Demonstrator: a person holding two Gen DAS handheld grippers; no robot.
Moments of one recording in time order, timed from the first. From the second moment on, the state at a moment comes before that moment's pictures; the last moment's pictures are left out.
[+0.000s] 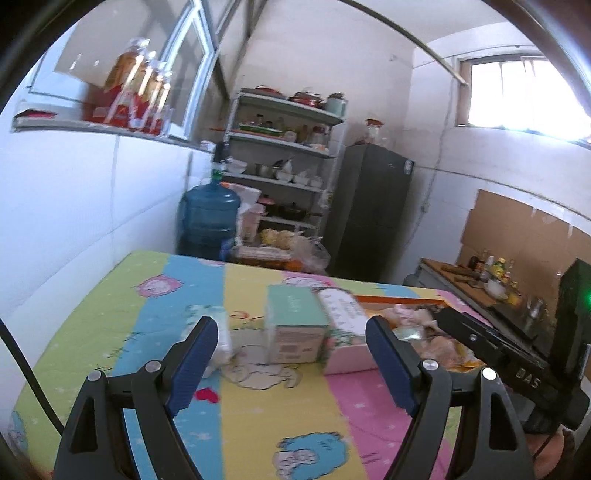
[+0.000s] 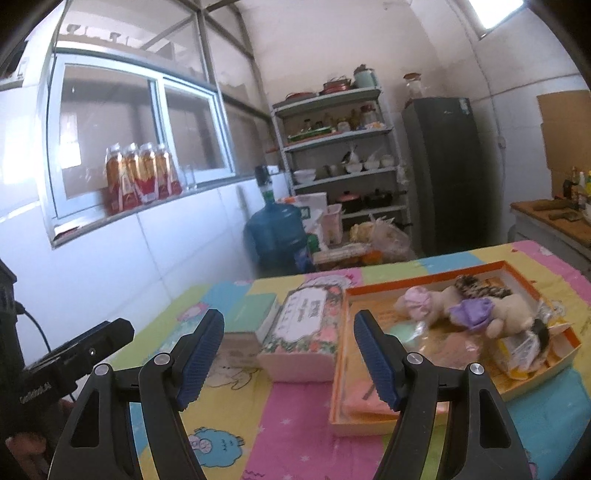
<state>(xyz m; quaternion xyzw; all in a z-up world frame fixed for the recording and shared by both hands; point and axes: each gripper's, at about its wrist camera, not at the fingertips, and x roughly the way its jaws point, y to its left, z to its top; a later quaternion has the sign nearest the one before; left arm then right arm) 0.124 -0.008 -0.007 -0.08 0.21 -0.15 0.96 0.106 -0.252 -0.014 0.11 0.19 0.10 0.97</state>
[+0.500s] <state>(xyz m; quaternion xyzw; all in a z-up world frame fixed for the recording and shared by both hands) 0.133 0.062 -0.023 -0.09 0.22 -0.08 0.97 0.143 -0.157 -0.040 0.09 0.26 0.23 0.94</state>
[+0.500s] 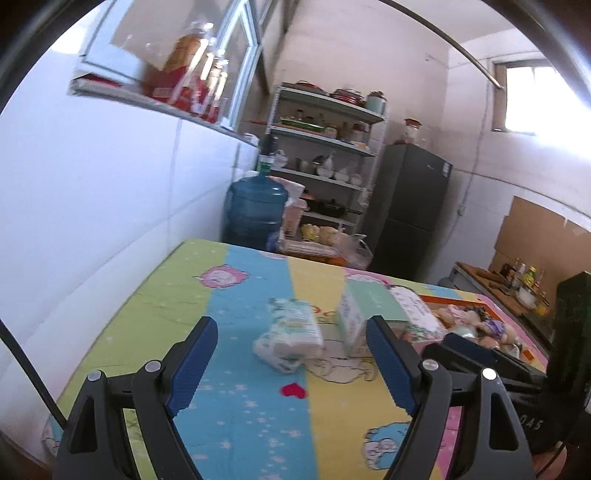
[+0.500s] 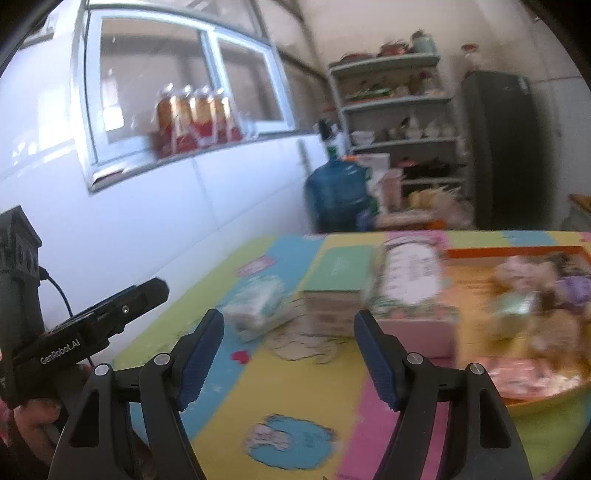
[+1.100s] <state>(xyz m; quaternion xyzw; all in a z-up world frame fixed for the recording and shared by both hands) 0.103 0.136 -0.050 -0.12 0.23 -0.01 0.97 0.237 -0.038 -0.074 0.02 0.34 0.17 0.93</state>
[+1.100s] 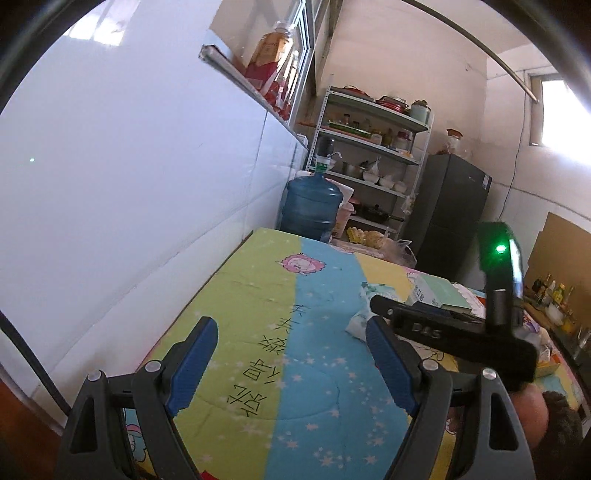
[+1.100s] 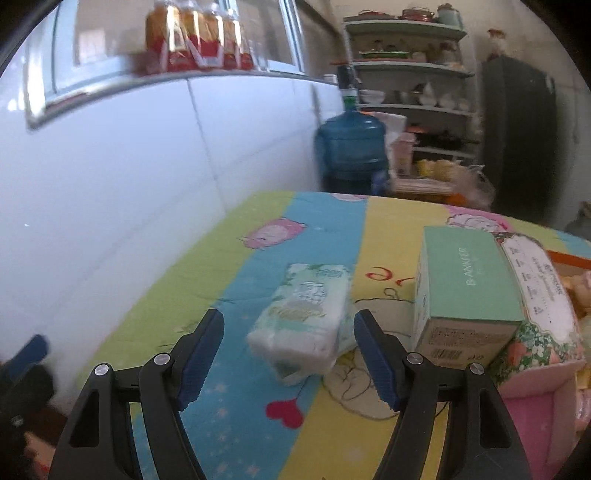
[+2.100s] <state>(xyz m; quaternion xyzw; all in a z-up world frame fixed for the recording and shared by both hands) 0.162 0.107 -0.037 -0.09 0.25 -0.17 0.95 0.165 -0.114 -0.020 0.07 0.26 0.17 0.95</state>
